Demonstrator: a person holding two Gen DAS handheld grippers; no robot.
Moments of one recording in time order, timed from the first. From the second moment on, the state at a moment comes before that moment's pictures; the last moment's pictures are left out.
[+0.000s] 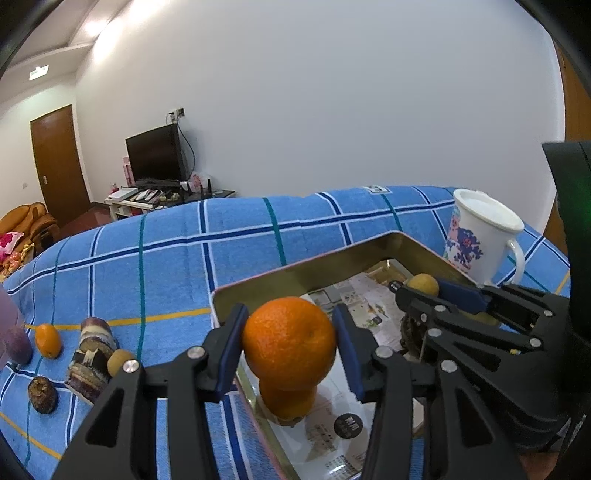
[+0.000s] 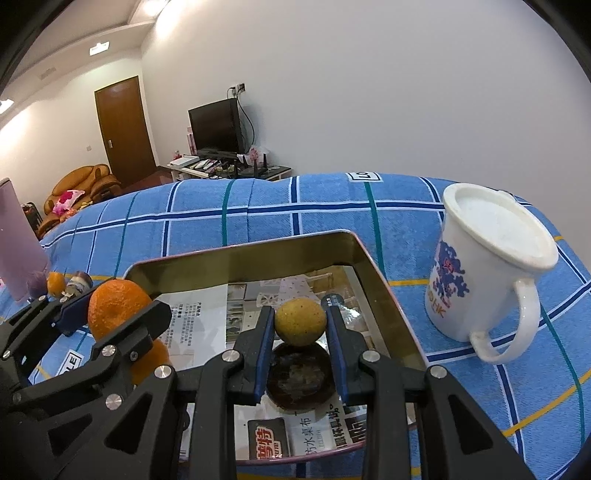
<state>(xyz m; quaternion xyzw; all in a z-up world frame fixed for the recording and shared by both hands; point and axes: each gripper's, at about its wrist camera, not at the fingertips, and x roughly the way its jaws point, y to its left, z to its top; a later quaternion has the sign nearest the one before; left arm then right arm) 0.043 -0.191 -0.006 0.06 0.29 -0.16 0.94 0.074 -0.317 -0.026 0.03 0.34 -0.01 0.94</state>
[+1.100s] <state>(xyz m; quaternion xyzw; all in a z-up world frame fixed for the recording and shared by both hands) 0.016 -0.129 0.015 0.04 0.22 -0.05 0.97 0.022 -0.321 0.010 0.04 0.16 -0.08 0.98</state>
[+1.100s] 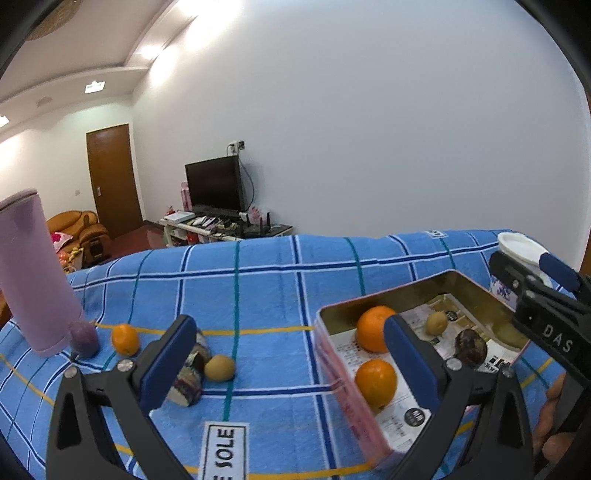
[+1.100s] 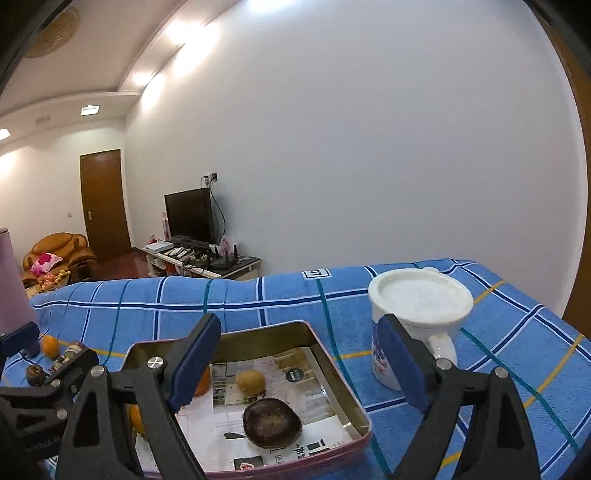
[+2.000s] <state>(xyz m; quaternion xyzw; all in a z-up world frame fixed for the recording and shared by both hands) 0.010 -0.057 0.004 0.05 0.23 0.01 0.97 0.015 -0.268 0.008 0.02 0.18 -0.08 0.98</state>
